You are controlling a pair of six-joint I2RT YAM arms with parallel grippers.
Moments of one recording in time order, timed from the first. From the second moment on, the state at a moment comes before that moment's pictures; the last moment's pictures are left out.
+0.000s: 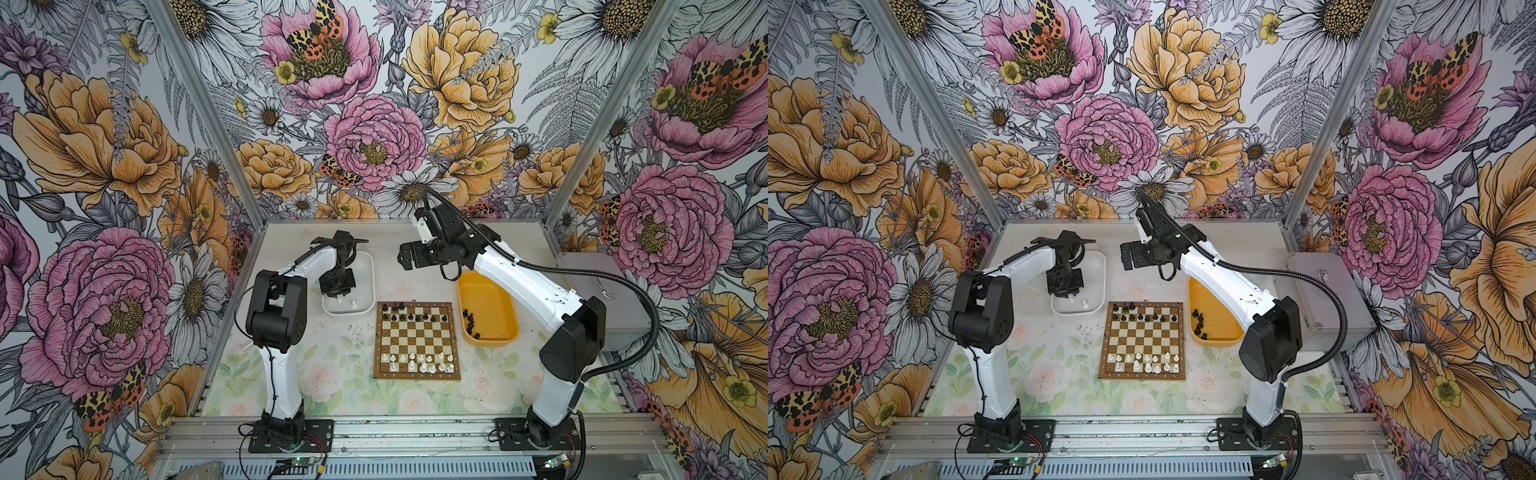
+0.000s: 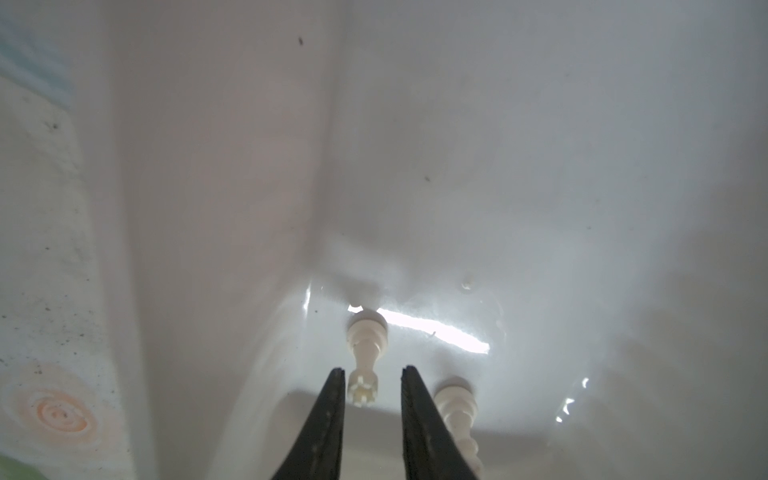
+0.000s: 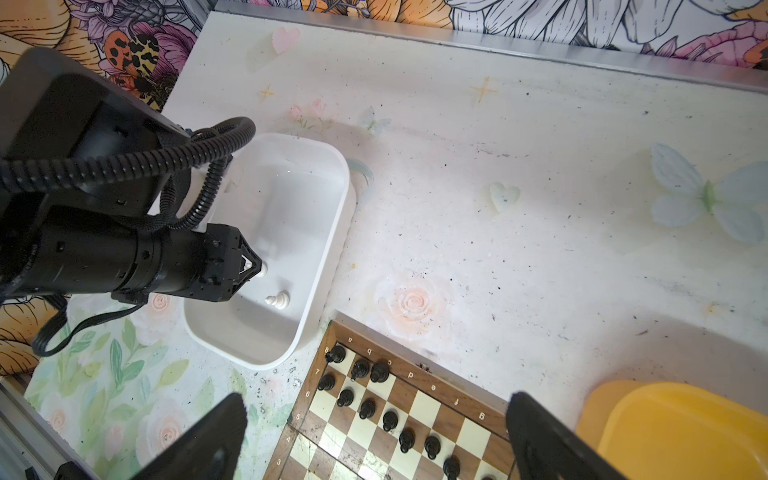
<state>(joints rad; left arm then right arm) -0.25 2.01 1.53 -0.99 -0.09 -0.52 0.61 1.82 1.81 -0.87 -0.07 0.31</state>
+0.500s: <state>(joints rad) -0.24 2.01 1.51 -0.98 -0.08 -0.50 0.62 1.82 1.80 -0.87 -0.06 0.31</state>
